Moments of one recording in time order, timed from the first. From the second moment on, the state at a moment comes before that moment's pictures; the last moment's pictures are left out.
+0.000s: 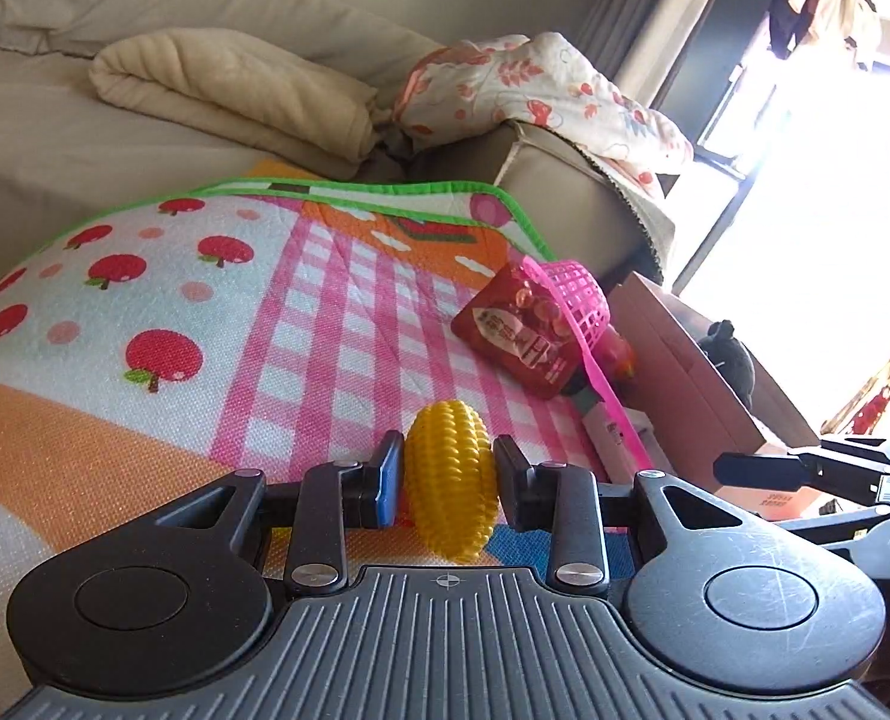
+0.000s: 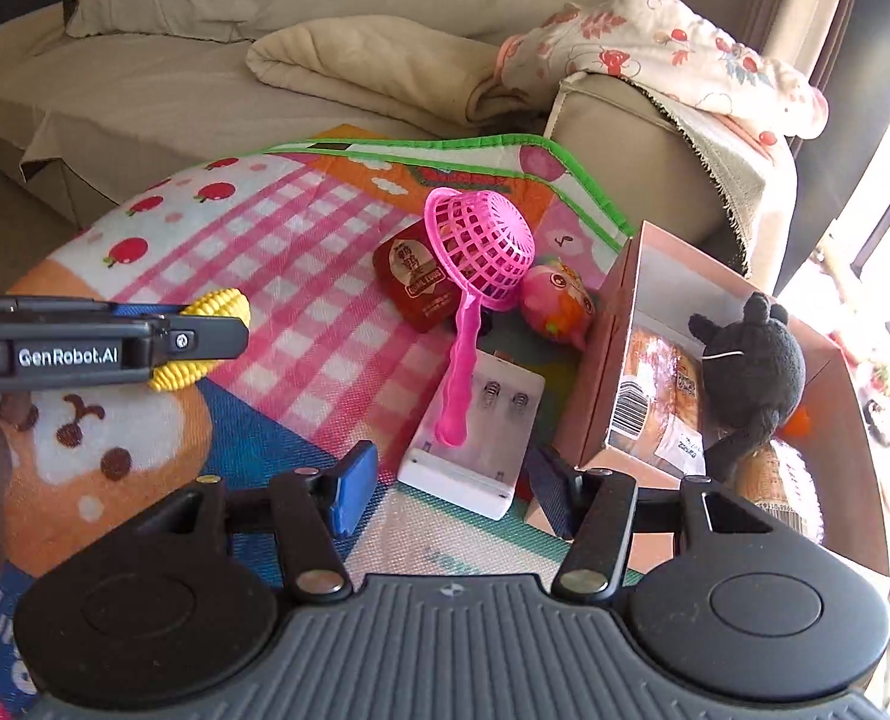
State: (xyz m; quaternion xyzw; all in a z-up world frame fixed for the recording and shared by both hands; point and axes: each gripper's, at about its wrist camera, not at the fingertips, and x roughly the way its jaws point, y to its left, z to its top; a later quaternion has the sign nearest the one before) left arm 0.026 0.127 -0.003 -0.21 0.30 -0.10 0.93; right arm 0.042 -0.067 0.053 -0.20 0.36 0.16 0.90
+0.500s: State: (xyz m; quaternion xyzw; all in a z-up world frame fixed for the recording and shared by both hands) left arm -0.006 0.100 0.009 -0.15 0.33 -0.09 0.93; right arm -0.003 -0.089 0.053 -0.14 0.35 0.20 0.91
